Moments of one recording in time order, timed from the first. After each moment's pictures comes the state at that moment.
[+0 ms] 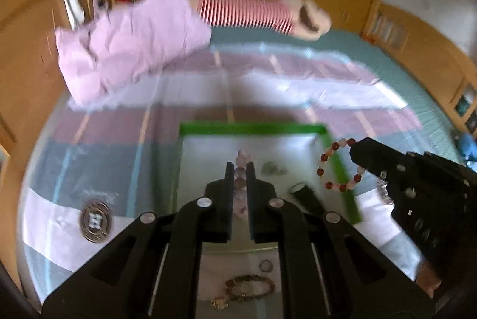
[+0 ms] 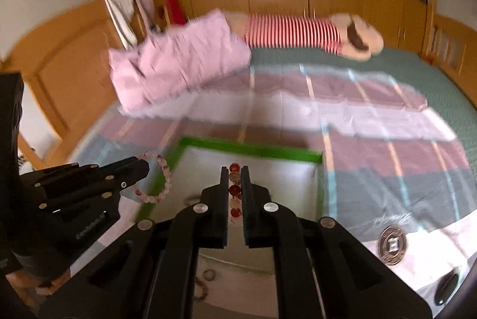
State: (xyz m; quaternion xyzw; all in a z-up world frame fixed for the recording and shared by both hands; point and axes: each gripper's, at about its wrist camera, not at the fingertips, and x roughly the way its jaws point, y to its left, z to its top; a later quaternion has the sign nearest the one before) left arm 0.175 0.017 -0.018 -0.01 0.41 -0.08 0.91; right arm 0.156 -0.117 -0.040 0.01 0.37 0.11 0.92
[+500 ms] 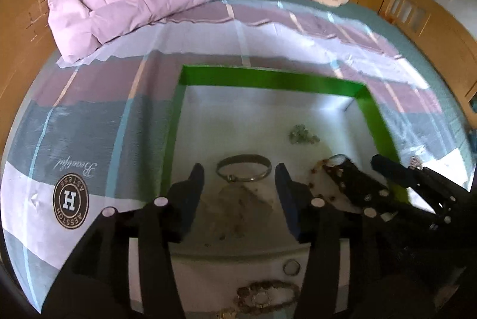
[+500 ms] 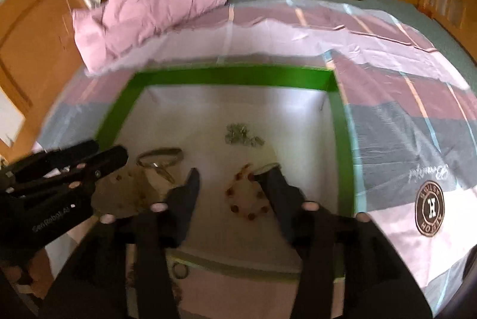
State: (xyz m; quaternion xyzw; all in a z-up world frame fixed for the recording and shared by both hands) left arm 0.196 0.035 -0.084 -0.03 0.47 -0.07 0.88; right arm 0.170 -0.136 -0.107 0.06 0.44 0.09 0.89
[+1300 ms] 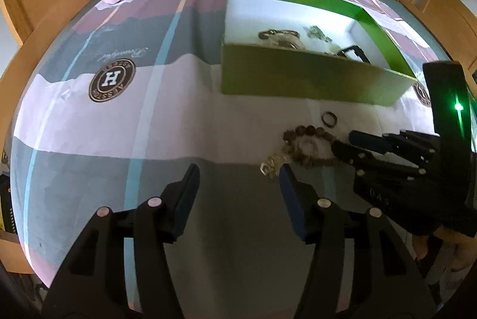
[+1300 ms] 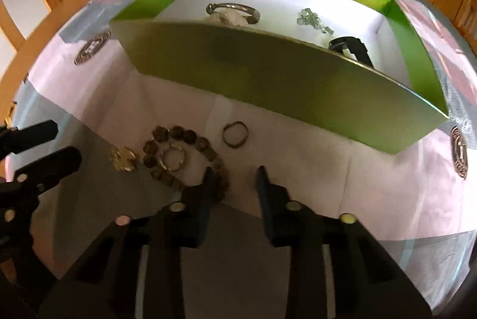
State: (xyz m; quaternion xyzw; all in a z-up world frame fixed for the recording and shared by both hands) left arm 0.046 0.075 -0.130 -0.01 0.51 -0.04 0.86; right arm 0.081 -0.059 -0.189 -0.07 0.52 0.15 0.84
